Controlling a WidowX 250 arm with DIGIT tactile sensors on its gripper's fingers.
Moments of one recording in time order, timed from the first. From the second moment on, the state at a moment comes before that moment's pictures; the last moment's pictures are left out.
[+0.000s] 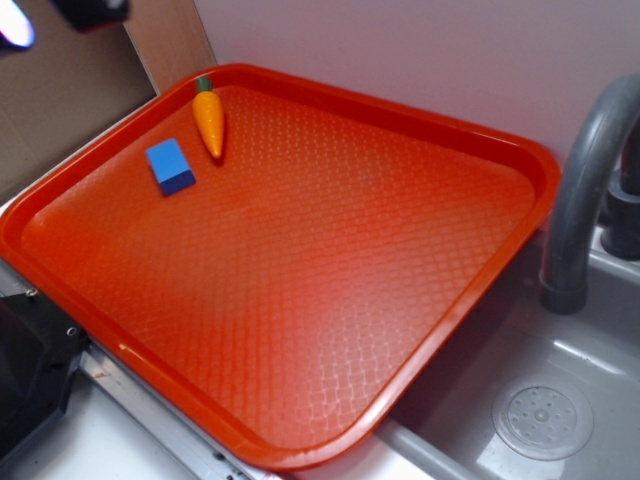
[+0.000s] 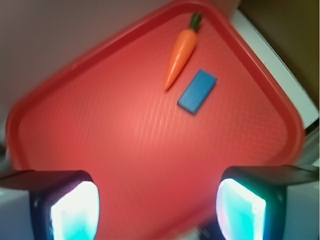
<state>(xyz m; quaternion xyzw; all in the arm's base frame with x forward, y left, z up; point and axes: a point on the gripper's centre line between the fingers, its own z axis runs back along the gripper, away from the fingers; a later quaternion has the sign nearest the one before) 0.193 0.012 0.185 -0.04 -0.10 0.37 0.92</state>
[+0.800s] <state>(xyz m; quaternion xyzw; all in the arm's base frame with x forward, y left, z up) 0.281 0.089 0.086 0.05 -0.14 0.43 0.89</state>
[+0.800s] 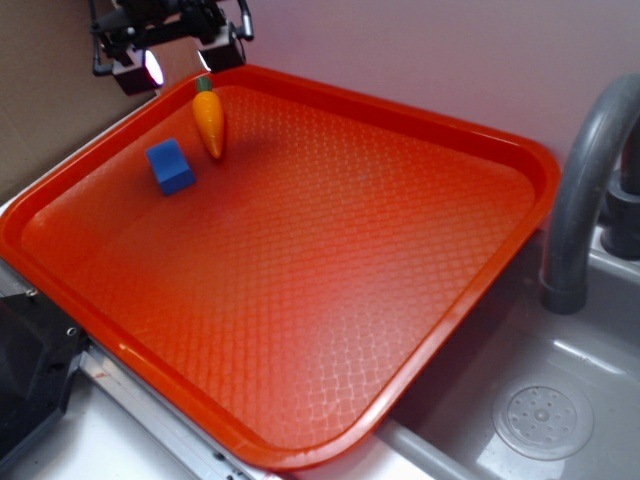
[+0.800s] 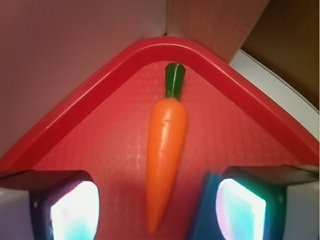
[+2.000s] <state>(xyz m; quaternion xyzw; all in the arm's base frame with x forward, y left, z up) 0.301 0.115 0.020 0.09 -0.13 0.44 0.88</state>
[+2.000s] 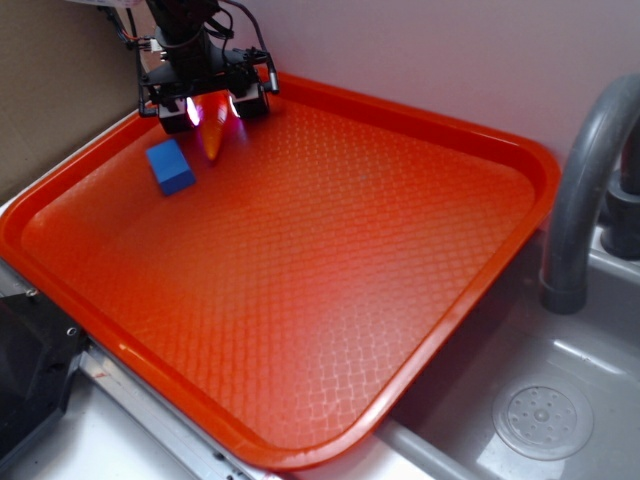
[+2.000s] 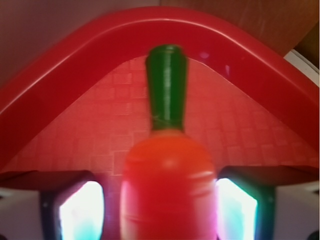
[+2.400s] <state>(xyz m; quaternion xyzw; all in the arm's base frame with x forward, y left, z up) 0.298 0.114 0.020 0.08 -0.13 0.44 0.88</state>
